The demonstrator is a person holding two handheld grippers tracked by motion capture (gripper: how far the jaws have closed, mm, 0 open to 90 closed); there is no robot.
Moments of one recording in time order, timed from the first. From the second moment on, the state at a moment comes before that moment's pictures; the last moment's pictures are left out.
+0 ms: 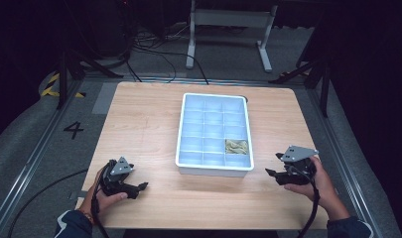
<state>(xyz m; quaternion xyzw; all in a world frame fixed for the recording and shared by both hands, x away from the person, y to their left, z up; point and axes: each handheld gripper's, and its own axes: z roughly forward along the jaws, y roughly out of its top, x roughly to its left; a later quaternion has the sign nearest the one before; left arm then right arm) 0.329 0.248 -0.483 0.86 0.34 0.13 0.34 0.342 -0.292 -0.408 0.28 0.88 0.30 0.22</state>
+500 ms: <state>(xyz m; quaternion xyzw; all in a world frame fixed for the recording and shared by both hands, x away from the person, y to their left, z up) 0.329 0.248 -0.483 0.86 0.34 0.13 0.34 0.333 -0.313 -0.434 0.31 0.88 0.28 0.22</state>
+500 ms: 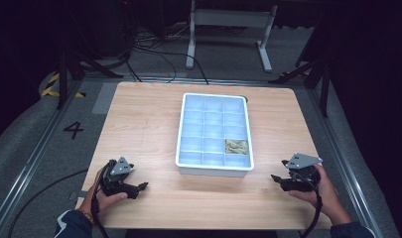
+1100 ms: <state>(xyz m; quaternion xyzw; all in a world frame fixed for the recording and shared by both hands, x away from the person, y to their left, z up) 0.329 0.248 -0.483 0.86 0.34 0.13 0.34 0.315 -0.338 -0.456 0.34 0.87 0.28 0.21</state>
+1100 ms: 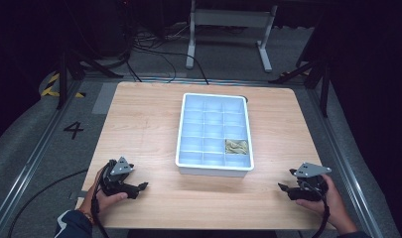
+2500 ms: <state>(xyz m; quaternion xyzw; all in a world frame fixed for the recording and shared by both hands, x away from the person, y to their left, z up) 0.326 0.249 -0.483 0.86 0.35 0.14 0.34 0.309 -0.376 -0.488 0.41 0.82 0.36 0.18</state>
